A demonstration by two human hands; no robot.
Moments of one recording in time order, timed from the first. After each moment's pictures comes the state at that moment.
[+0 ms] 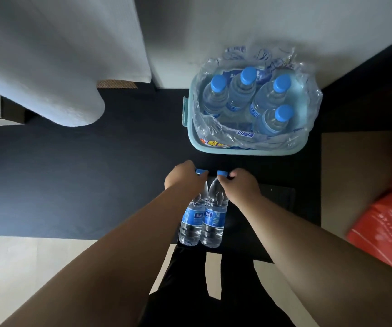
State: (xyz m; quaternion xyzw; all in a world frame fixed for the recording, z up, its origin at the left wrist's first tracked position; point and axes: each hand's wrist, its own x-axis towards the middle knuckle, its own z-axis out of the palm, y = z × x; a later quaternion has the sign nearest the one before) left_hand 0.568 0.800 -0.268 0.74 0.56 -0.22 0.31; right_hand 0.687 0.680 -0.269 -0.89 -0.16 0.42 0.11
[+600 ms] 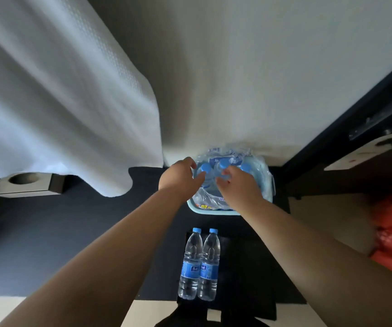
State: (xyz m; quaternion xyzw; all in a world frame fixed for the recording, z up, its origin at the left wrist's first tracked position) left_hand 0.642 0.894 -0.065 0.85 0.45 0.00 0.27; right_hand 0.771 0.754 -0.065 -0.87 -0.32 0.28 0.25
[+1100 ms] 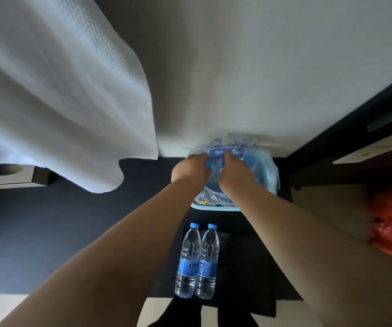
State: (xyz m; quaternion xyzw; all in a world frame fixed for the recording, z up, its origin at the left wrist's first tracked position) left_hand 0.685 0.895 -0.113 0.88 0.40 -0.09 0.23; right_hand 0.788 0.797 -0.111 -0.90 -0.35 0.26 0.09
